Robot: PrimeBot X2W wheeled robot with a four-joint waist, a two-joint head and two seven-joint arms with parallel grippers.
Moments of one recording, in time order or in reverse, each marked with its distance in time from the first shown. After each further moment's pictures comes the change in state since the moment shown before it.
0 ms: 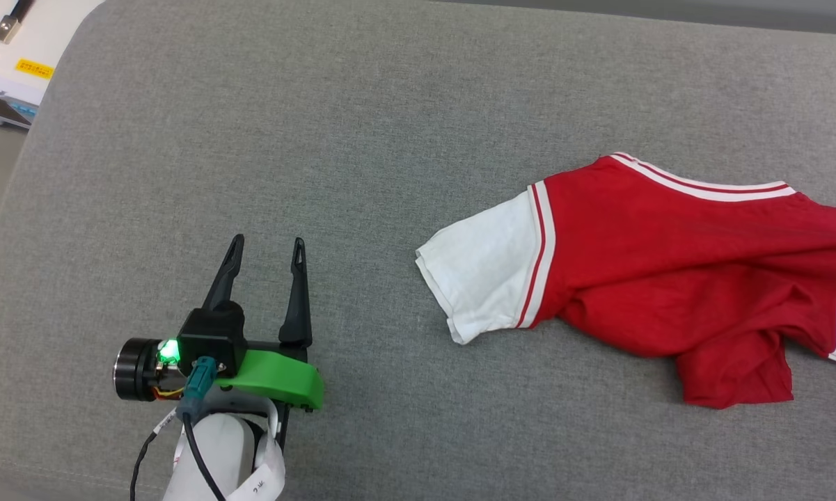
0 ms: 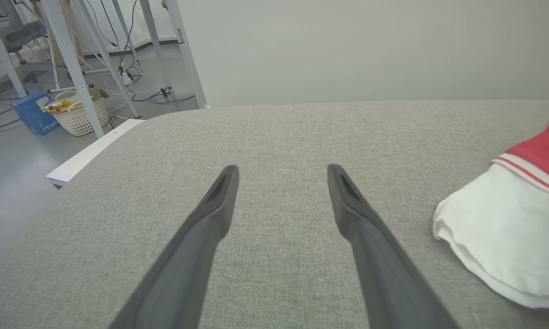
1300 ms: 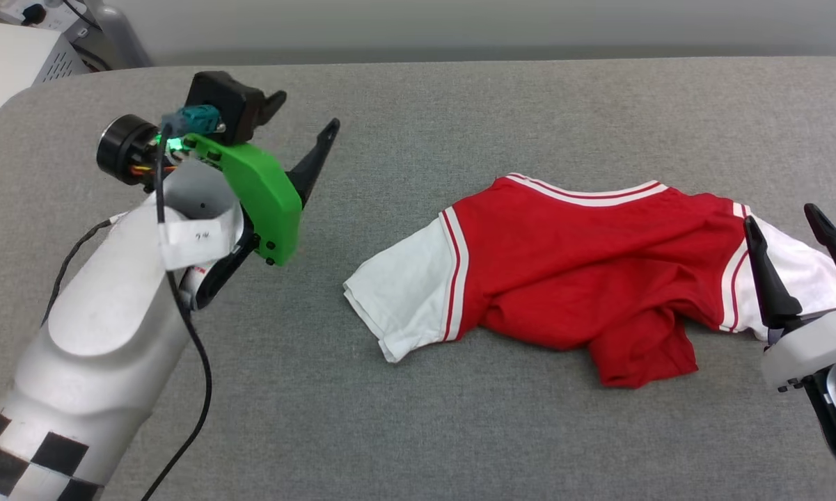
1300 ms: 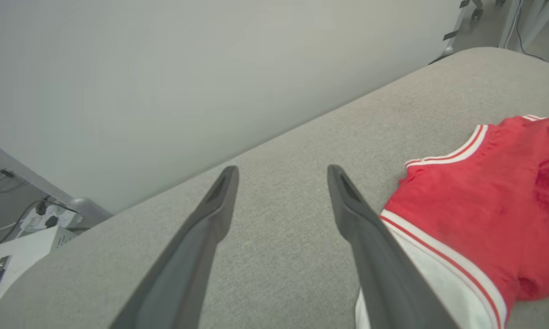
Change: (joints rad) left arm -0.605 0.386 -0.489 0.193 -0.489 -0.142 0.411; right arm 0.317 0.587 -0.440 -0.559 -0.625 0.000 -0.571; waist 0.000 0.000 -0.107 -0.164
